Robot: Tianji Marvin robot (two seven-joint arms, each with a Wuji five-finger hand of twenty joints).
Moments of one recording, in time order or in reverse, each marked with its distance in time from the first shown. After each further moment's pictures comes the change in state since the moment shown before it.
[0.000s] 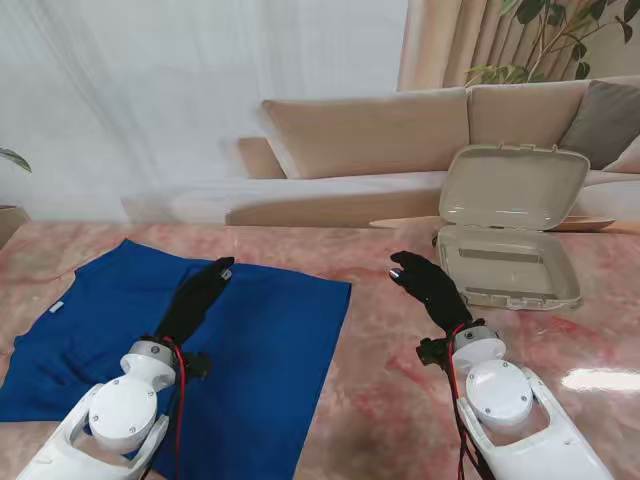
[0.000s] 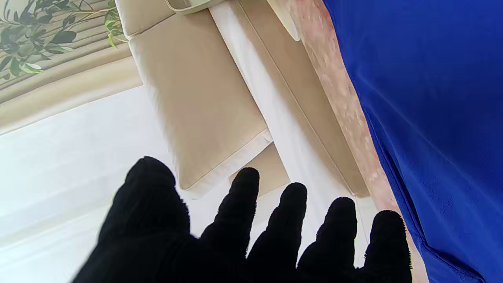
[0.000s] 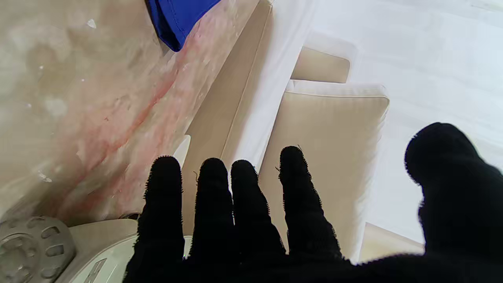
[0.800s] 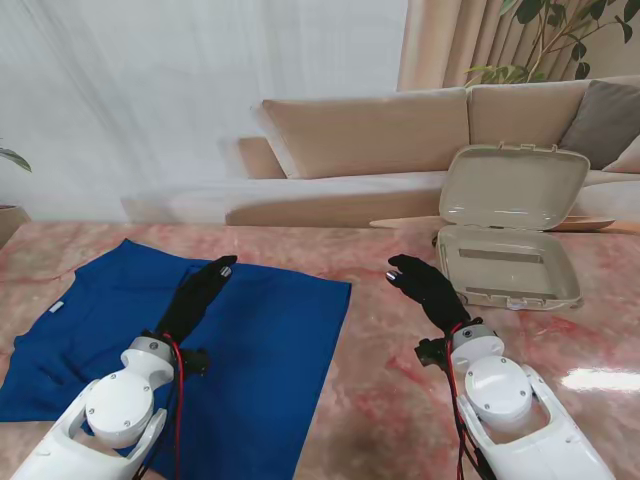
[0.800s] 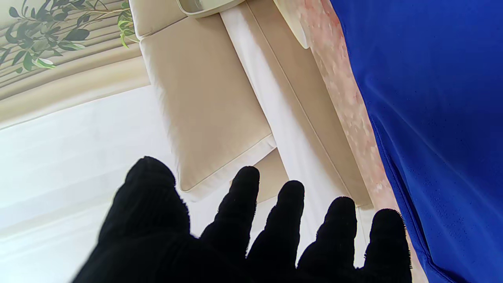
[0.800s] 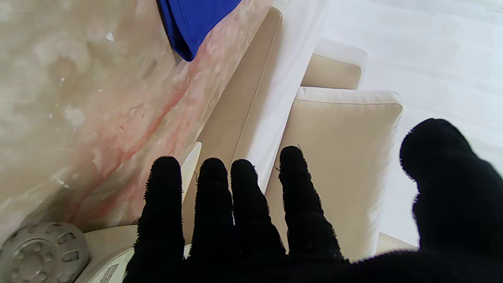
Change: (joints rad) left arm -0.028 0.002 -0.005 0.039 -0.060 -0.037 -0.053; right arm 0.006 0.003 -0.003 -0.010 0.004 0.060 0.027; left_hand 0.000 0.000 0.000 0.000 0.010 0.000 0.002 0.000 0.015 -0.027 0.019 0.000 0.005 -0.002 0.000 0.000 0.001 0.000 0.024 0.000; right_hand 0.042 -0.006 -0.022 0.001 0.001 0.000 0.001 -0.004 0.000 0.000 0.013 0.000 0.000 0.001 0.000 0.000 -0.001 0.000 0.000 0.013
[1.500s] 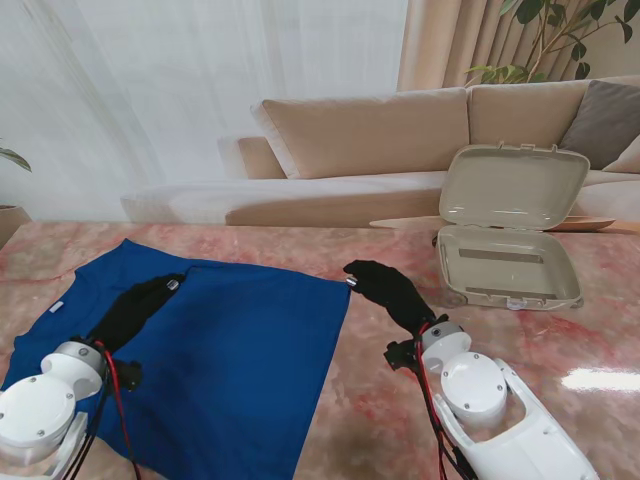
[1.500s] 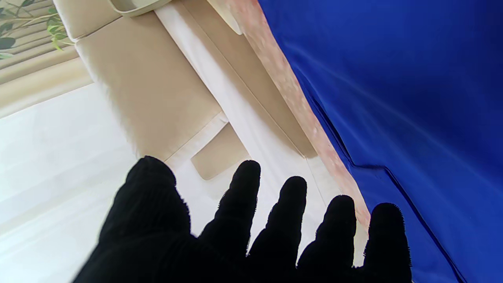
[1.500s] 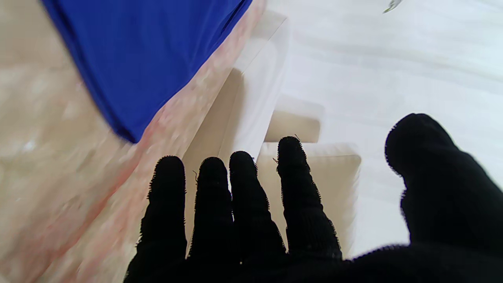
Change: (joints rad) left arm 0.175 0.054 -0.303 -0.181 0.117 0.172 -0.242; right arm 0.055 0.017 -0.137 -0.022 0.078 -0.025 0.053; left_hand 0.003 0.000 0.000 0.000 0.045 0.000 0.025 0.002 0.028 0.018 0.015 0.019 0.009 -0.005 0.001 0.000 0.011 -0.002 0.087 -0.011; right_hand 0.064 -0.010 0.024 0.002 0.084 0.004 0.037 0.000 0.071 0.004 0.017 0.012 0.002 0.002 0.014 0.000 -0.009 -0.034 0.042 0.013
